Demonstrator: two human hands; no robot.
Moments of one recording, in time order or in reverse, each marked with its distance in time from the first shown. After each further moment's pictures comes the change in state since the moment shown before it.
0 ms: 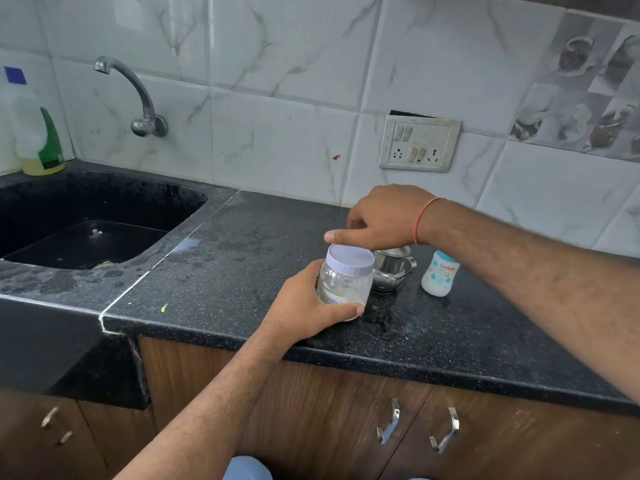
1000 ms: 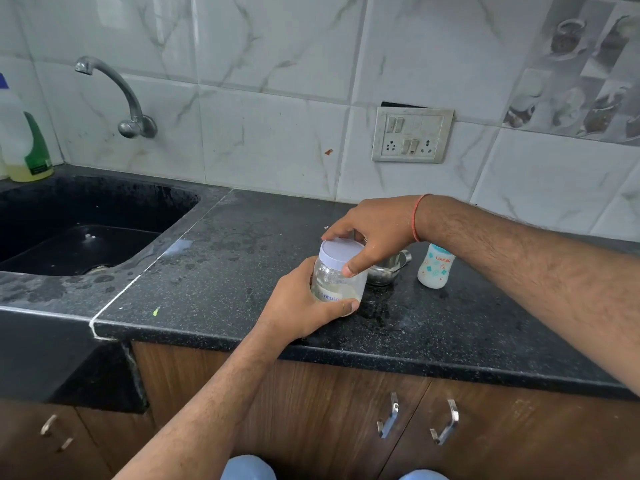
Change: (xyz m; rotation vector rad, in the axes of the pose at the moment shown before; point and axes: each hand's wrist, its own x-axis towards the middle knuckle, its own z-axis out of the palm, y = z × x) left_hand 0.003 -0.004 0.003 0.016 0.018 0.022; right_hand -0.006 0.001 0.006 0.194 -0.206 -0.228
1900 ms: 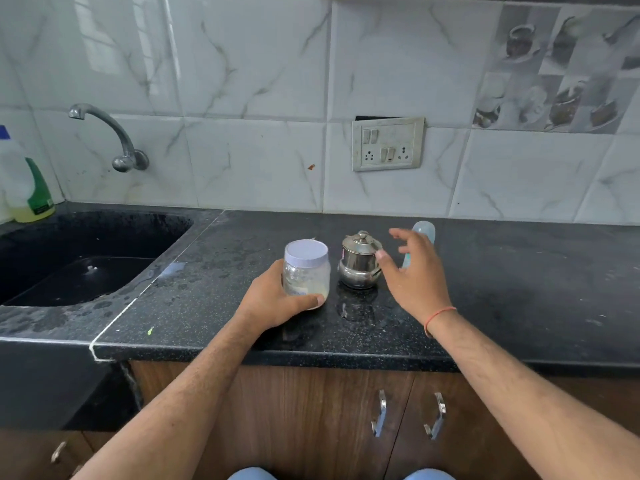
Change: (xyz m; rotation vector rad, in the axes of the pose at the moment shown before) left_hand 0.018 0.003 -0.019 0.163 0.006 -0.089; right_hand -0.045 0.032 0.160 0.728 1.164 0.496
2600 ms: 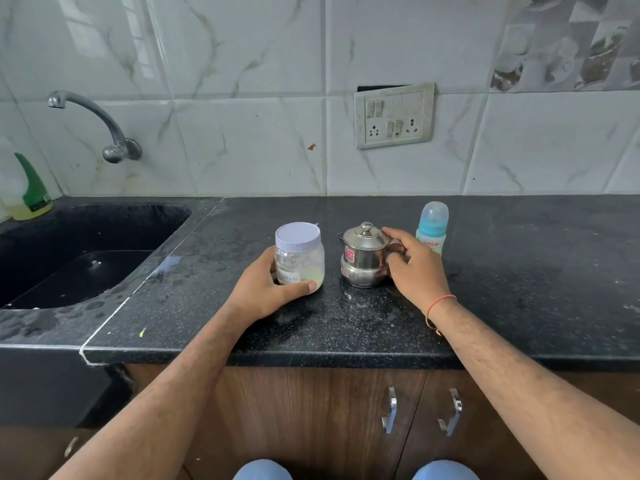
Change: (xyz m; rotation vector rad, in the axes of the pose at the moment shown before) left_hand 0.024 -0.022 -0.004 -0.080 -0.017 0.037; right_hand 0.011 0.034 0.029 0.141 -0.139 0.256
